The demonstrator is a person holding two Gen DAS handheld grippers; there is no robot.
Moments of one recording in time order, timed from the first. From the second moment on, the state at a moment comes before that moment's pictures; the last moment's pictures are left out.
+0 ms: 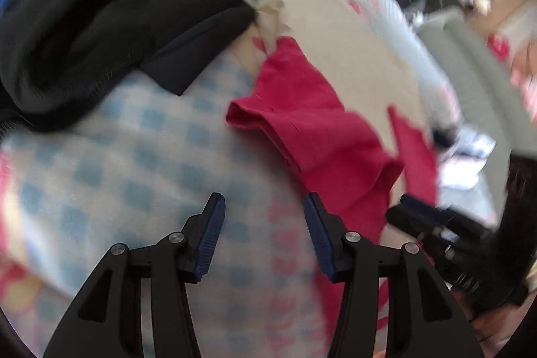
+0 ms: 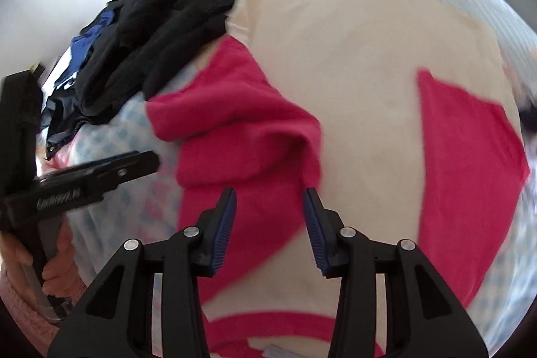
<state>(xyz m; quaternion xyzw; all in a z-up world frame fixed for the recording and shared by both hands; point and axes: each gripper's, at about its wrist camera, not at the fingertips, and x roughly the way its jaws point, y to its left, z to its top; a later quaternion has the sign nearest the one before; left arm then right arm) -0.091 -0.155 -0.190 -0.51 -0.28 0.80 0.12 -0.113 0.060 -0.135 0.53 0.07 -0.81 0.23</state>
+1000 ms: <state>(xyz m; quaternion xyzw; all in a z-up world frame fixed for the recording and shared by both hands) -0.229 -0.099 -0.133 -0.44 -0.23 0.85 0.15 -0.185 0.059 -0.170 0.55 0.03 -0.81 0.21</state>
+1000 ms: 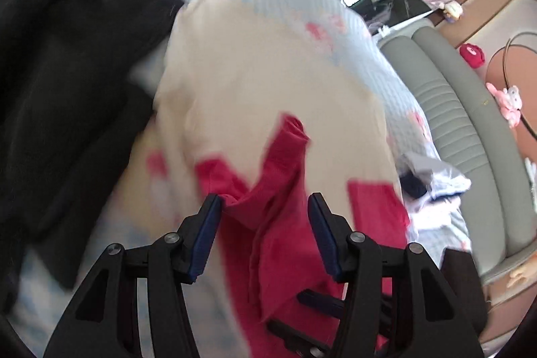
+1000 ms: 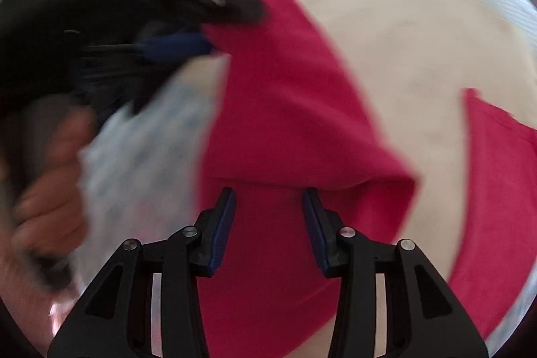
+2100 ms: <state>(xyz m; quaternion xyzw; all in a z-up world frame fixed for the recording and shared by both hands) -0.282 -0.109 -0.133 -0.54 0.00 0.84 0.03 -0.215 0.144 -0.151 0.52 -0.06 -0.85 0.12</state>
